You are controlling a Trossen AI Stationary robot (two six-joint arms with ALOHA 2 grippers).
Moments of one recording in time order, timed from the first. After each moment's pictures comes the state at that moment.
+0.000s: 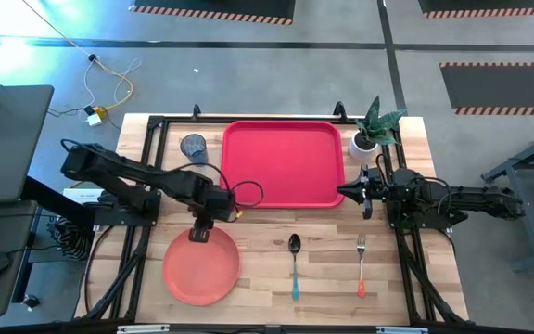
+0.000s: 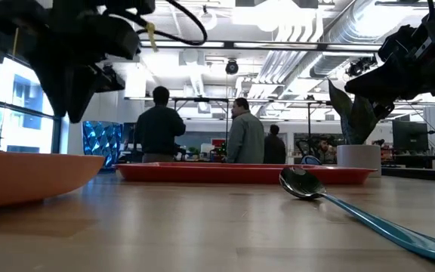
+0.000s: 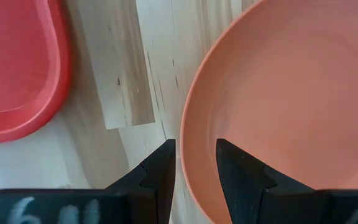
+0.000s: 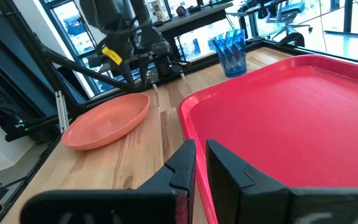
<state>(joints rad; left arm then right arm) -0.15 1.48 1.01 -0.97 0.11 -0.02 -0.13 0.21 0.01 0.09 -0.06 0.31</state>
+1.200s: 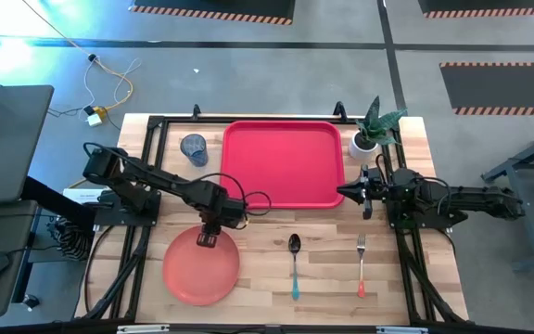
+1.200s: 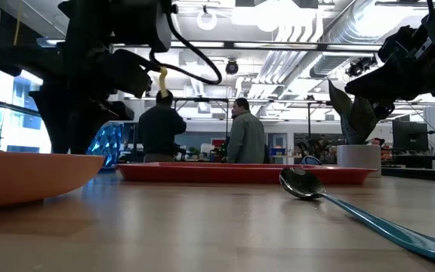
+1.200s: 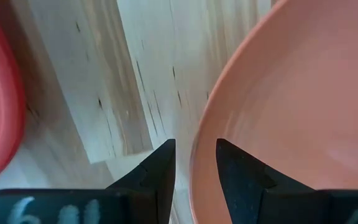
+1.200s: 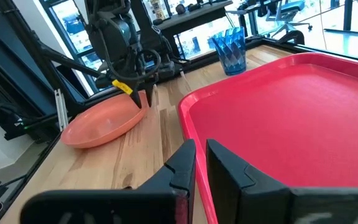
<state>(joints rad) -0.16 1.68 1.01 -0.87 0.12 0.03 -0.13 0.21 0.01 0.09 -0.06 0.31</state>
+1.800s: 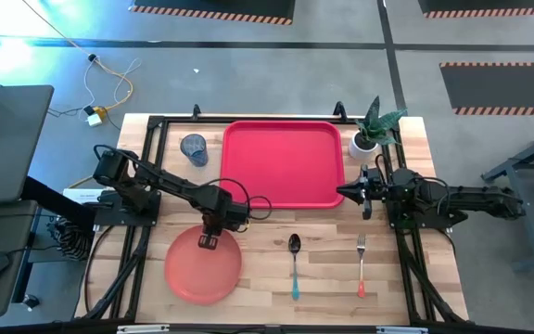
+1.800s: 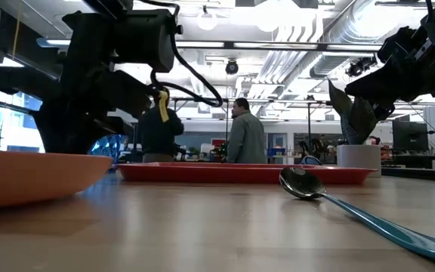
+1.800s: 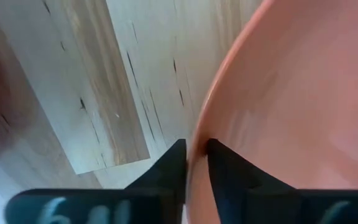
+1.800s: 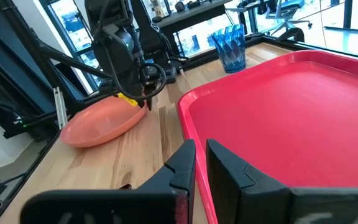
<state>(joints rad) -0.16 1.75 1.01 -0.87 0.12 0.03 -0.13 0.22 0.01 0.09 -0.06 0.31</state>
